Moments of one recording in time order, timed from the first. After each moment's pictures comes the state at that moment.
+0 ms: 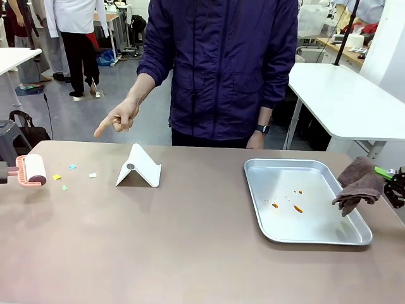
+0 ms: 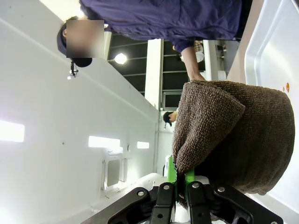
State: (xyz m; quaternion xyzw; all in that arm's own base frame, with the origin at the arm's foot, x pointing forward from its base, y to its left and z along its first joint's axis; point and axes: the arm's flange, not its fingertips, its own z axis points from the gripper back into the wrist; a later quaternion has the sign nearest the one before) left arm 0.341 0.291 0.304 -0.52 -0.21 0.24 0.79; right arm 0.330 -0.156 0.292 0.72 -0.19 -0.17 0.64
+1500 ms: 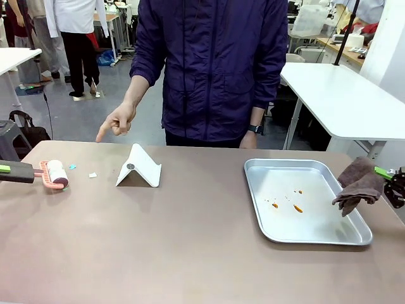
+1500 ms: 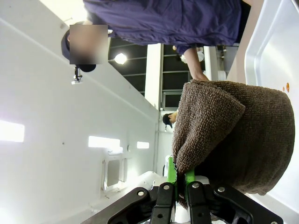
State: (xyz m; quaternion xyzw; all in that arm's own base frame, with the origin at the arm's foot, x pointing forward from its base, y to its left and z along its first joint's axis) left arm 0.397 0.233 0.322 -0.41 -0.18 0.27 0.85; right arm 0.330 -0.156 0.292 0.72 -0.19 -0.17 0.64
